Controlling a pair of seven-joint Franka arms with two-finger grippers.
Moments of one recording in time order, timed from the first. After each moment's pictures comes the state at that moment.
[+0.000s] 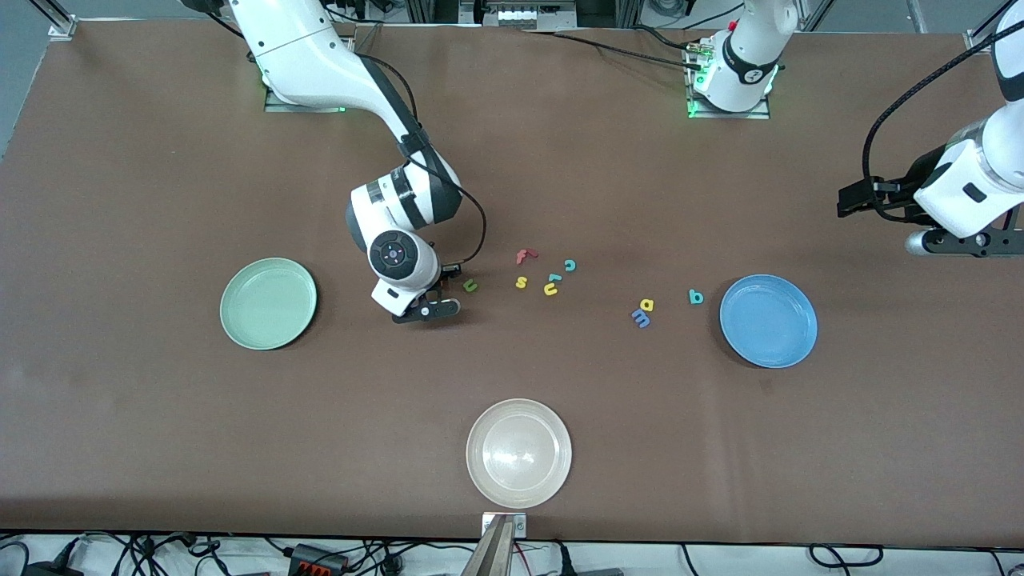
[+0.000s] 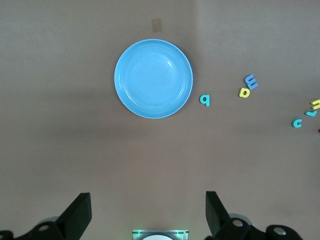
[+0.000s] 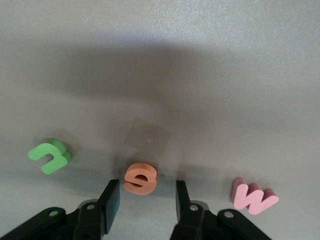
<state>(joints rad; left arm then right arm) 0.14 0.10 -0.18 -1.57 0.02 1.48 -0.05 0.67 0.72 -0.12 -1.65 0.22 2.16 0.26</state>
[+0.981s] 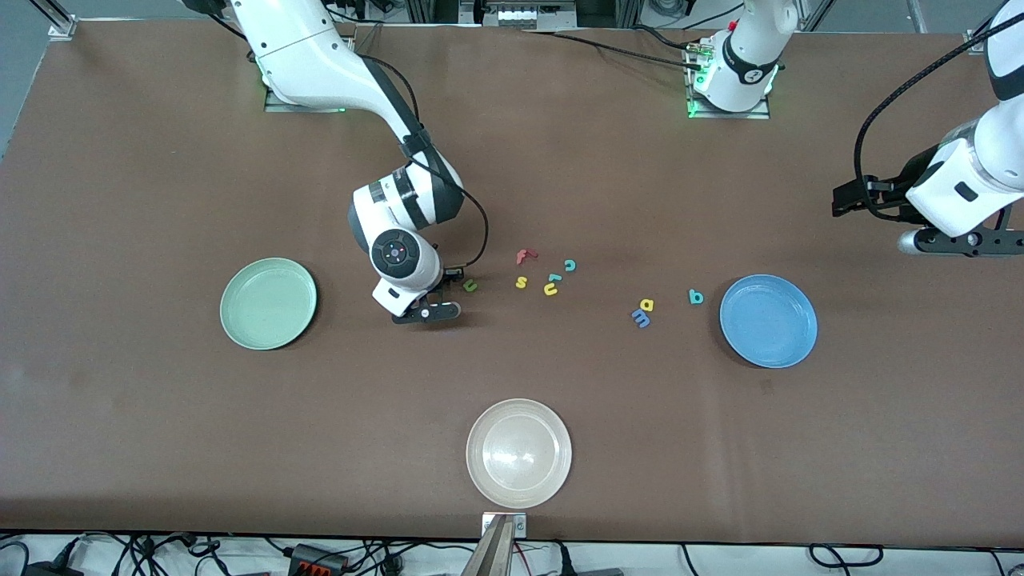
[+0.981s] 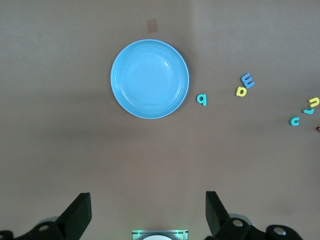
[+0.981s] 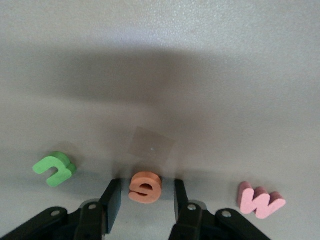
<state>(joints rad) 0.14 0.10 -0.20 -1.57 0.02 1.48 -0.05 0.68 0.73 -0.12 -1.65 0.22 2.18 0.30</state>
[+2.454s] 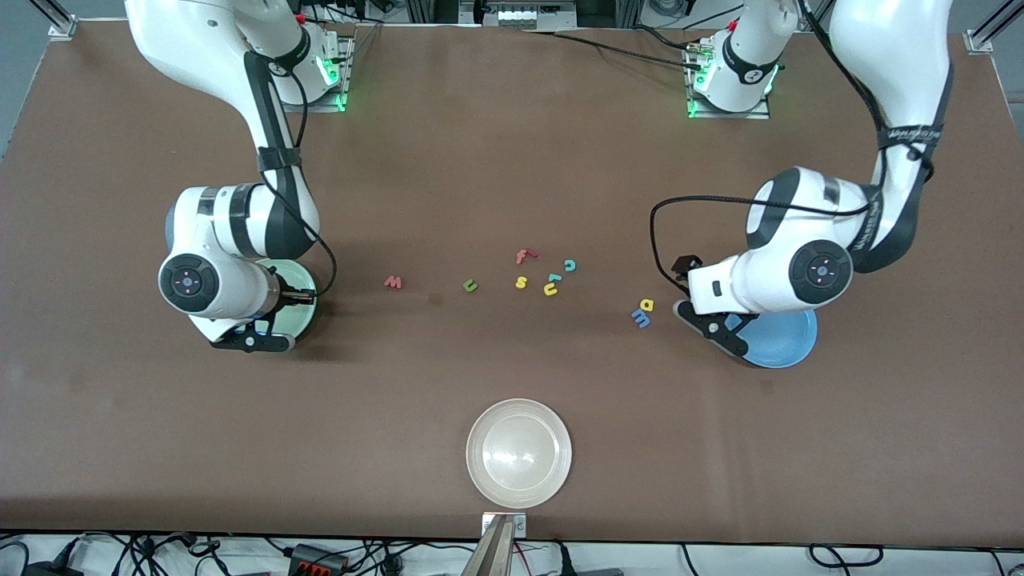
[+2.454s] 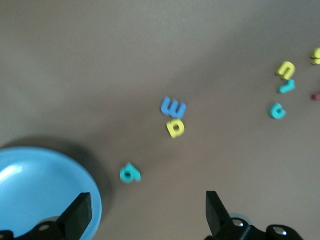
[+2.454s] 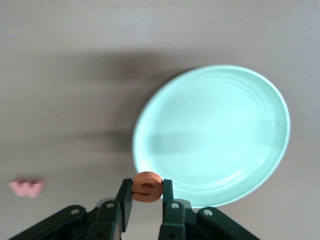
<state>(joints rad) -0.08 0.49 -0.21 -1.67 -0.03 1.97 0.33 0.63 0.58 -0.52 -1.71 0.22 1.94 0.10</state>
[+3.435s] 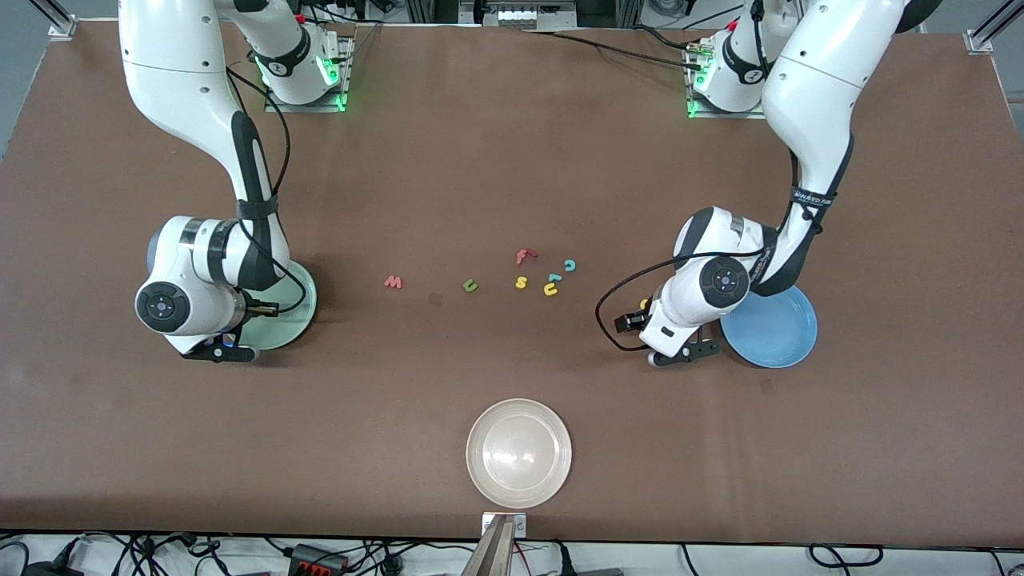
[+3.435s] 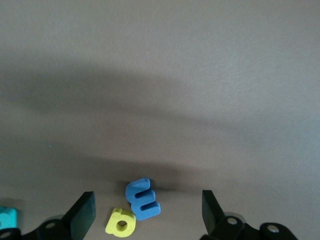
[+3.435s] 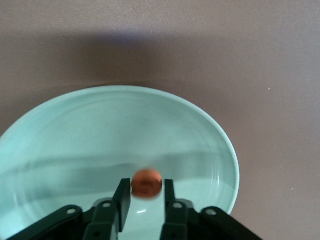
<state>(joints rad) -0.17 0.69 -0.21 -1.73 0.00 2.35 -0.61 0.53 0.72 -0.53 -1.74 0.22 2.09 -0.04</state>
